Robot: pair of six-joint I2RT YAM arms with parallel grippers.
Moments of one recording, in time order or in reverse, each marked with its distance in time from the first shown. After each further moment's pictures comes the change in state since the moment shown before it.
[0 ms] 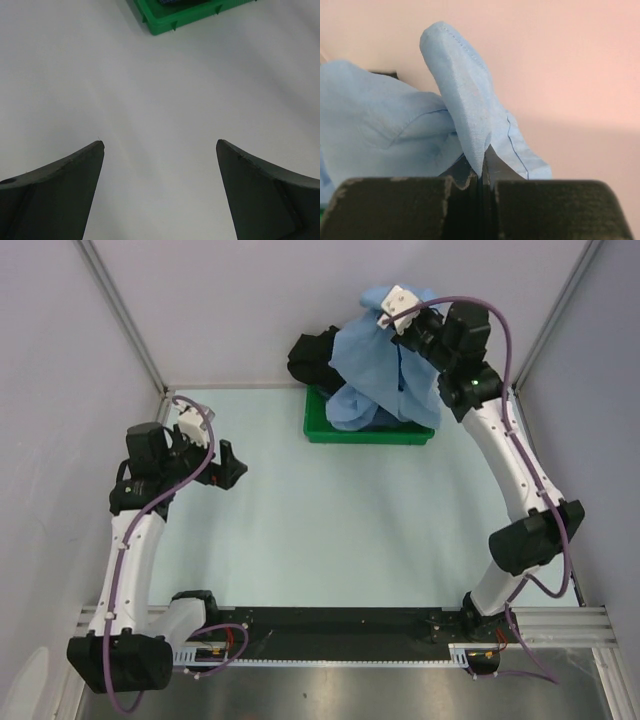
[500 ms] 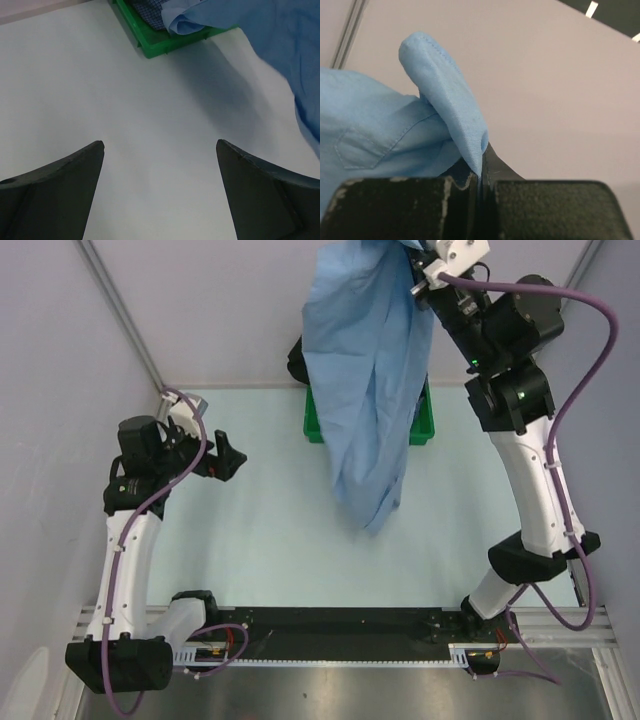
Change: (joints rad) left arm 0.000 0.000 0.073 0.021 0.017 -0.068; right arm 0.187 -0.031 0.519 -0.089 0.102 0.252
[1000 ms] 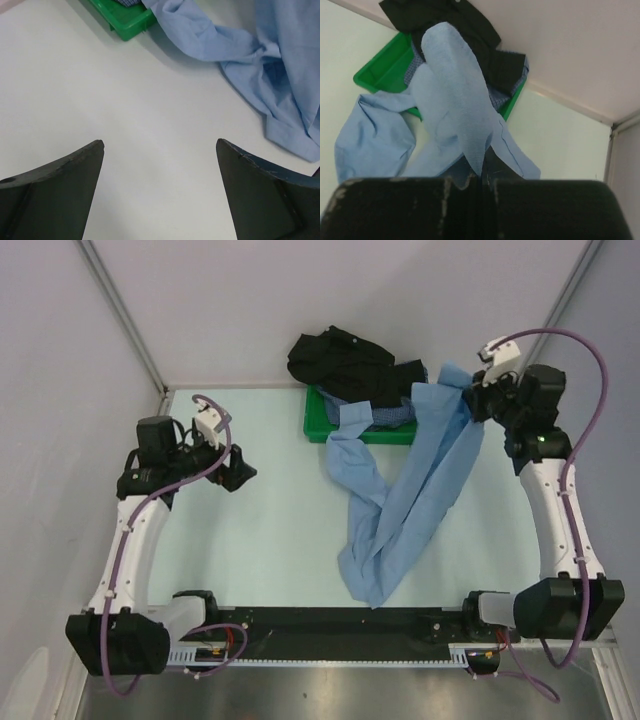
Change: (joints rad) left arm -0.027 0.058 -0.039 -0.013 0.121 0.220; right arm -0.520 -0.400 -1.078 -0.067 -0.233 0.299
